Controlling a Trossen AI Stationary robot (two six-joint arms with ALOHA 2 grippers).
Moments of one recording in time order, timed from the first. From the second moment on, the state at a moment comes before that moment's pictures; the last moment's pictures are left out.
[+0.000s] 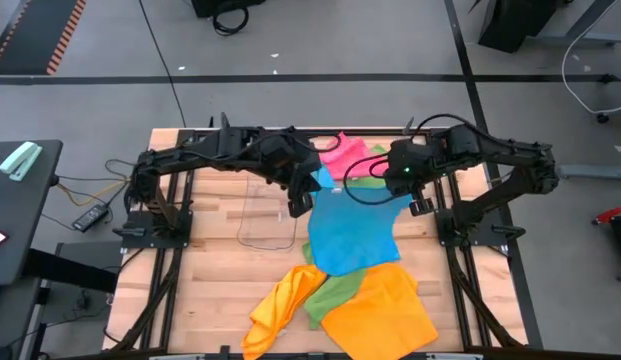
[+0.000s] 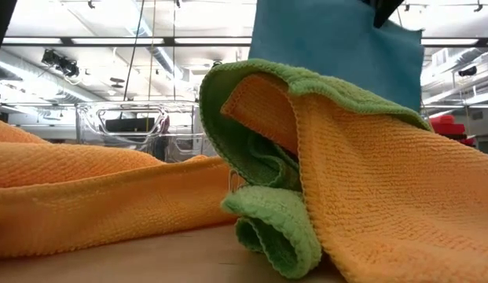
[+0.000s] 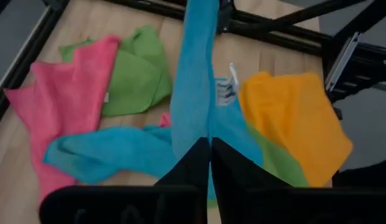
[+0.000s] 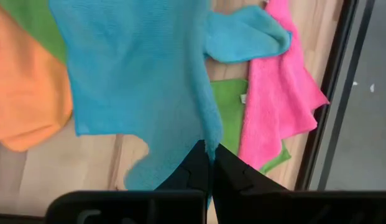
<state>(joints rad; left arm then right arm) 0.04 1.79 2.10 -1.09 0.01 -0.20 0.01 1.32 1.61 -1.51 0.16 -0.27</state>
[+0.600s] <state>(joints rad) -0.04 1.88 2.10 -1.19 0.01 -0.20 0.01 1.32 1.34 -1.29 0.16 -0.28</state>
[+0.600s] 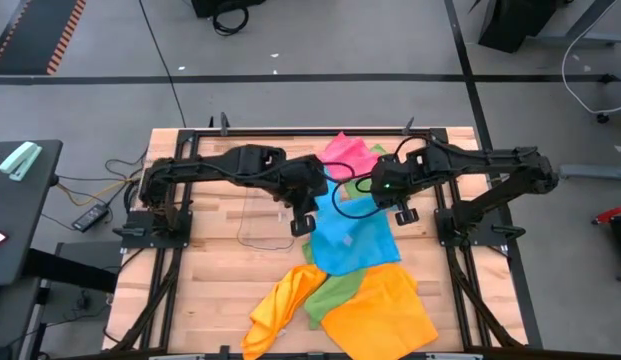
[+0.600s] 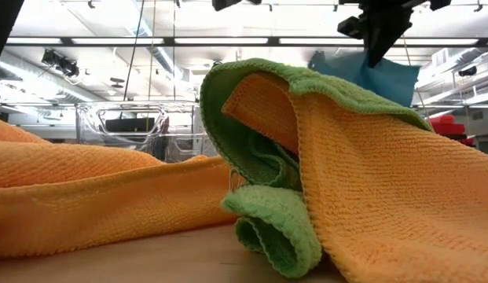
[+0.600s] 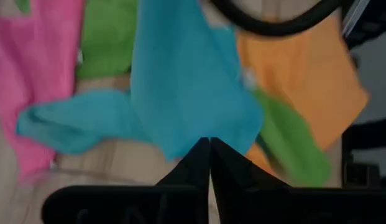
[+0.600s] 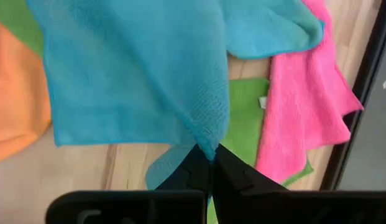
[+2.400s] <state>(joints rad) -0.28 2.22 2.10 -0.72 -0.27 -0.14 -0.20 1.30 1.31 -1.17 -0.18 0.17</state>
